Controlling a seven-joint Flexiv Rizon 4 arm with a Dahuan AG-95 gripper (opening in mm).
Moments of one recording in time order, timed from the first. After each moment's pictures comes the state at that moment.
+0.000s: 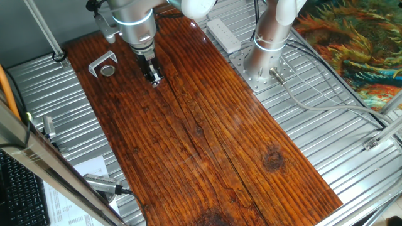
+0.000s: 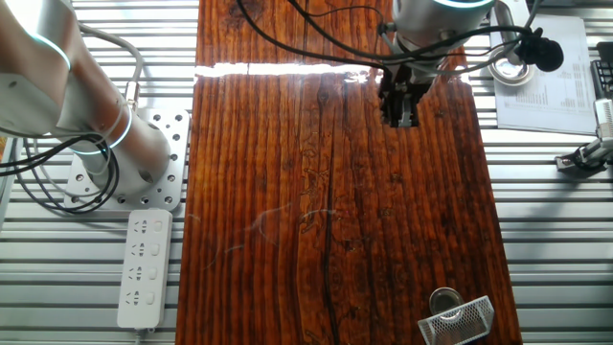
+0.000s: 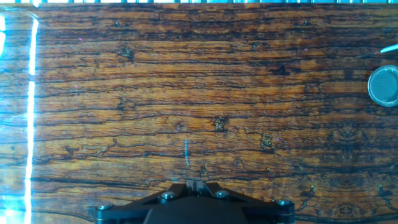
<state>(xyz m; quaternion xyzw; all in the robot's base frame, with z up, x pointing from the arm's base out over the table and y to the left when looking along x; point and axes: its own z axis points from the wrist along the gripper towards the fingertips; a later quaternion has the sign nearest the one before) 0.492 -0.003 0.178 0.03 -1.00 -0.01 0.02</state>
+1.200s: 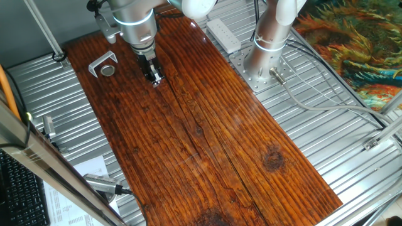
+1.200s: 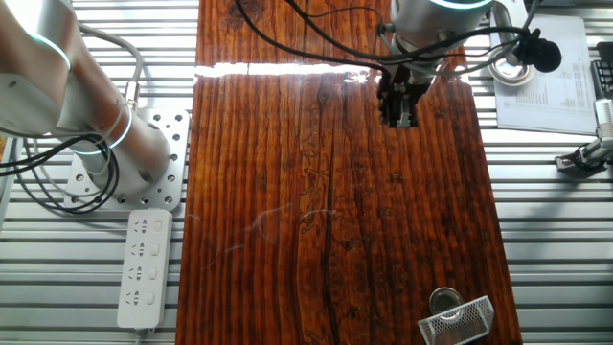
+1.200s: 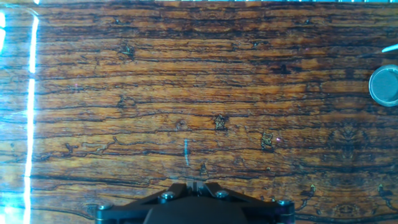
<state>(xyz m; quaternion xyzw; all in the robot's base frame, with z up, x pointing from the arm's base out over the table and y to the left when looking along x) 0.490 -0.003 0.177 0.03 -1.00 -0.01 0.02</state>
